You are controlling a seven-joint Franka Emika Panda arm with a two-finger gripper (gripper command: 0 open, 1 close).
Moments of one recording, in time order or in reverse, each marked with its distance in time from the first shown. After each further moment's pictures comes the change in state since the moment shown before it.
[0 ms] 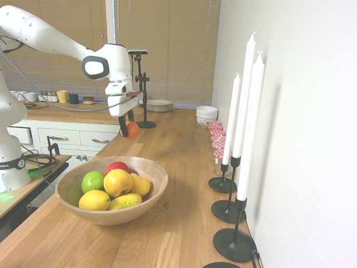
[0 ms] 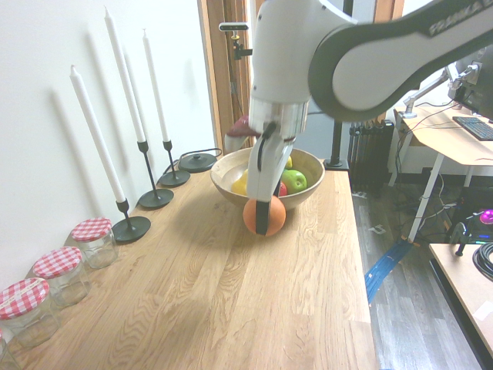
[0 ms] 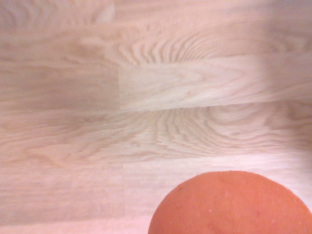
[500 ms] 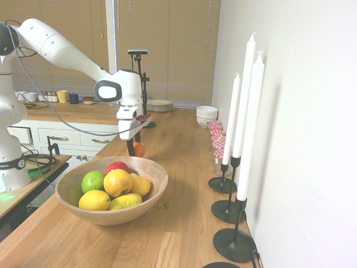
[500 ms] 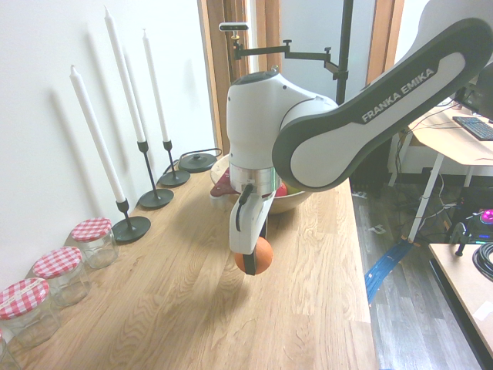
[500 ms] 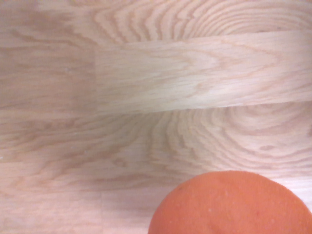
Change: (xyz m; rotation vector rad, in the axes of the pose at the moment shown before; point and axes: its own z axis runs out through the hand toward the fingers) arm 0.013 -0.018 0.082 -0.055 -0.021 -0.003
